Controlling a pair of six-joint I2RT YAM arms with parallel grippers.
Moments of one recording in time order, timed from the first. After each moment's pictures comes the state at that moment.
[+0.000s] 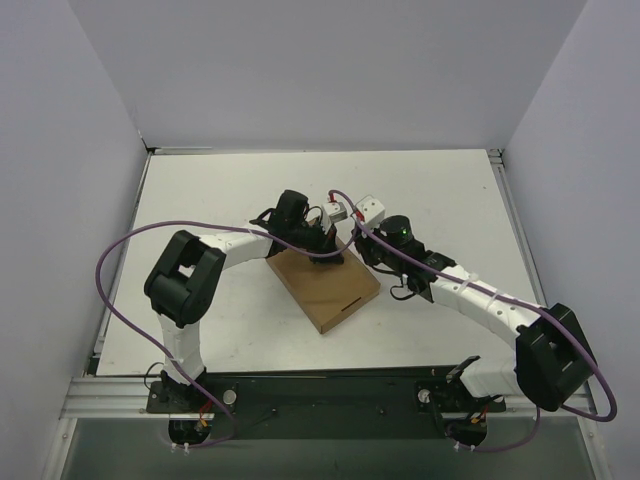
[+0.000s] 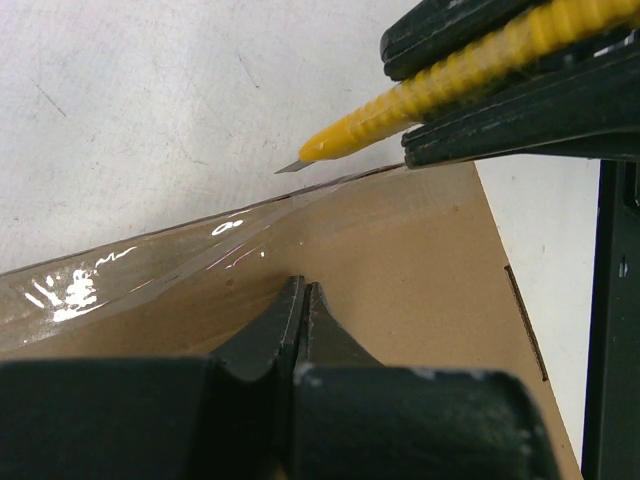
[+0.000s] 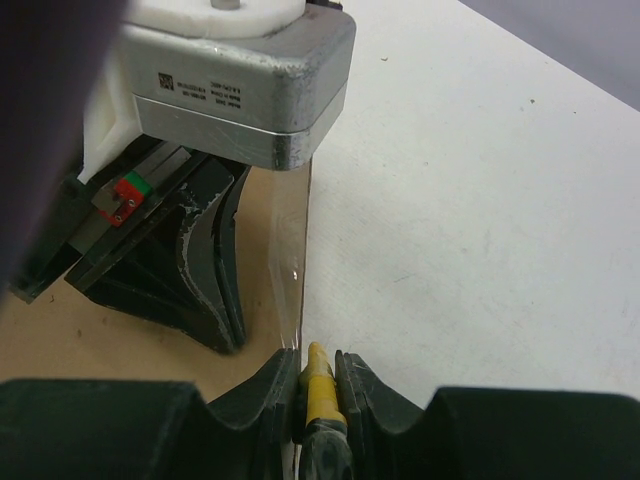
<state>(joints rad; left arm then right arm) -0.58 1.93 1.20 0.01 0.78 0.12 0.62 1.31 0.76 0.06 0.06 -0.15</state>
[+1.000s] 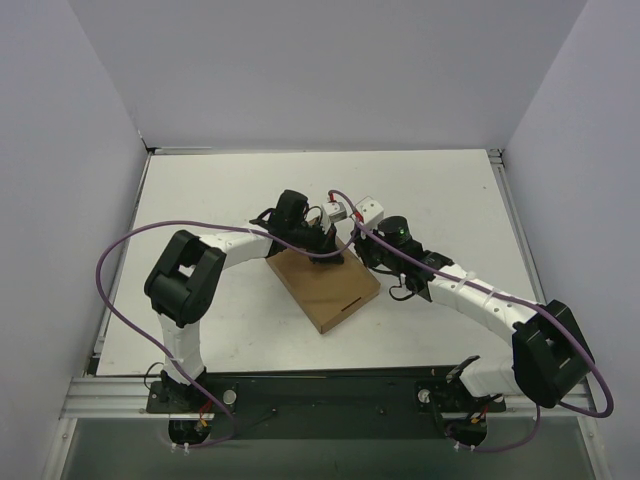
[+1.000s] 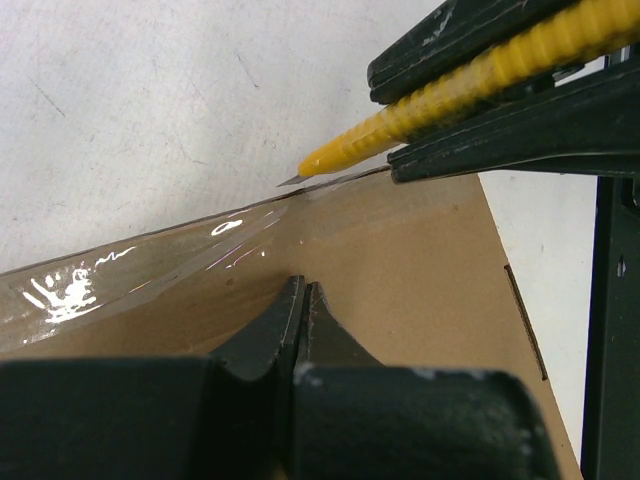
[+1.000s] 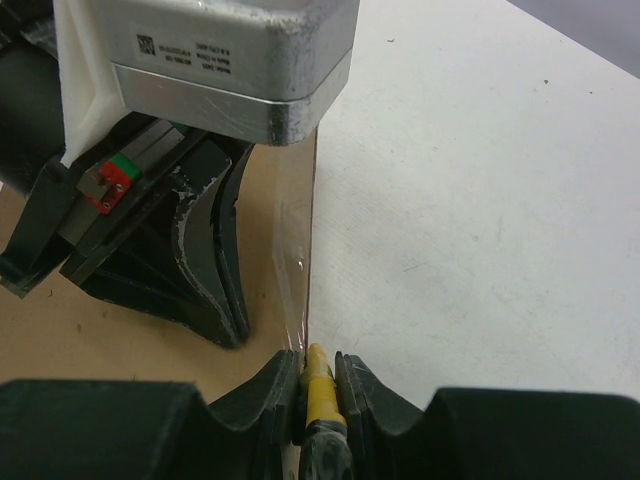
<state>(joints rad) -0.58 1.93 1.20 0.01 0.79 0.12 0.62 1.33 0.76 0.05 0.06 -0.12</state>
